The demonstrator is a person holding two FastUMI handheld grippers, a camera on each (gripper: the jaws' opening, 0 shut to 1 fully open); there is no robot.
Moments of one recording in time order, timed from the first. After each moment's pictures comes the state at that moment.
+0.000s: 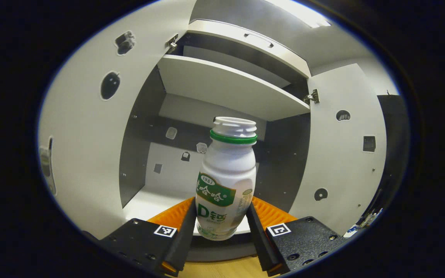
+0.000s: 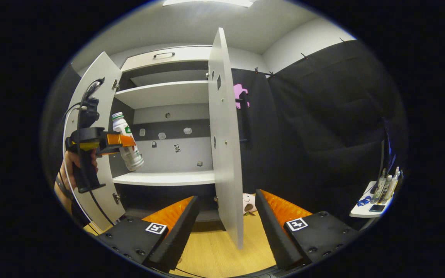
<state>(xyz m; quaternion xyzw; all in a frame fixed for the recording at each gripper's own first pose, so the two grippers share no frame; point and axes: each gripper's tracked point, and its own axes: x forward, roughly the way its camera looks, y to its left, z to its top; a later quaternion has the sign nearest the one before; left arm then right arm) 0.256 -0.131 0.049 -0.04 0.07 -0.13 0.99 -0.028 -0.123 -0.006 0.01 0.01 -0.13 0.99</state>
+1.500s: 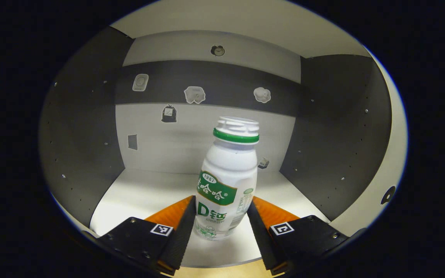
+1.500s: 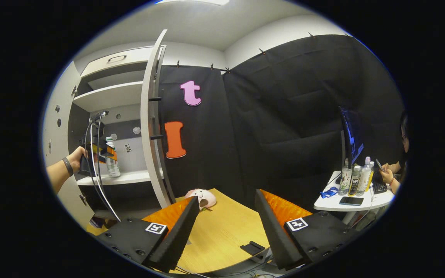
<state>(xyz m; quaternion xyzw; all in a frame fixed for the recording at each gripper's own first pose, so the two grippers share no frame) 0.401 -0.170 -0.082 0.02 0.26 -0.07 0.96 -0.088 -0.246 -0.021 0.04 0.02 -0.27 0.96</state>
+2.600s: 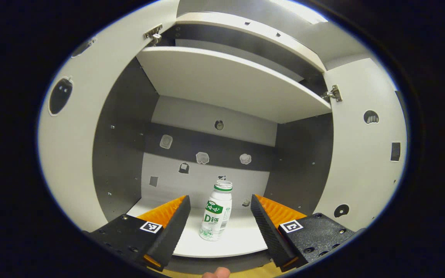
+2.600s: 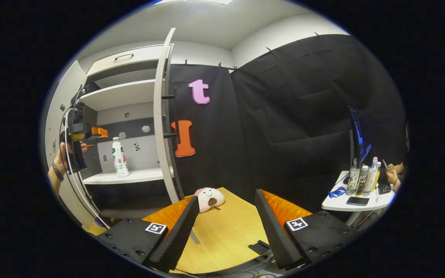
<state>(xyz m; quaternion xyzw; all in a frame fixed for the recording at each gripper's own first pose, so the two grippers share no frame) 0.294 -0.144 0.066 -0.03 0.04 -0.10 0.99 -0.067 -0.220 -0.020 0.04 0.02 -0.23 0.97</state>
